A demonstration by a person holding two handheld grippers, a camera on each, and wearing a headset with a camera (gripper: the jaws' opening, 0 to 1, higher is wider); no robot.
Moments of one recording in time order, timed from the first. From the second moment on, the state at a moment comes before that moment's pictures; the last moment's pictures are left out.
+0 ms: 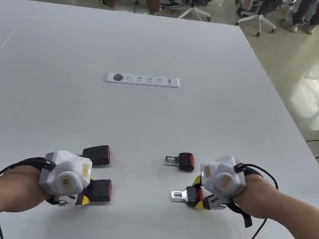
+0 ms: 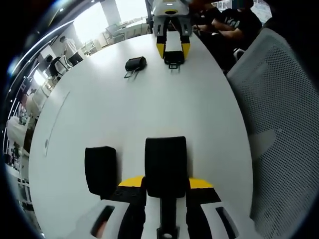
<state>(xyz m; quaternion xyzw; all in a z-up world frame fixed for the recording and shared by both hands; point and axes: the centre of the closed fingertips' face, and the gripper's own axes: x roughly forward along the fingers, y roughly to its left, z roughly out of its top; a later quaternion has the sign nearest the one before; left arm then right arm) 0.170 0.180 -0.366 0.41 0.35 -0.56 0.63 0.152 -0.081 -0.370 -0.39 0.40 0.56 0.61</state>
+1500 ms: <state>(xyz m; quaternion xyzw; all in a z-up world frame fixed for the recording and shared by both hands) 0.169 0.180 -0.370 0.42 0.36 -0.56 0.61 0.161 0.059 -0.368 -0.35 0.35 0.59 0.64</state>
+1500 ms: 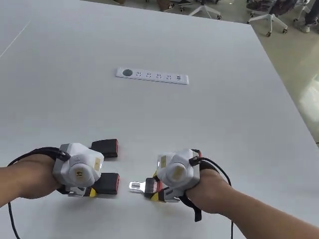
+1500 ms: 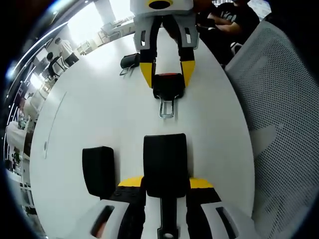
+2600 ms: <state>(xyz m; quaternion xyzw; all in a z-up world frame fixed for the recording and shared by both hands) 0.170 0.182 -0.371 0.42 0.36 -0.57 0.61 0.165 0.099 -0.367 -0.35 0.33 0.60 0.64</state>
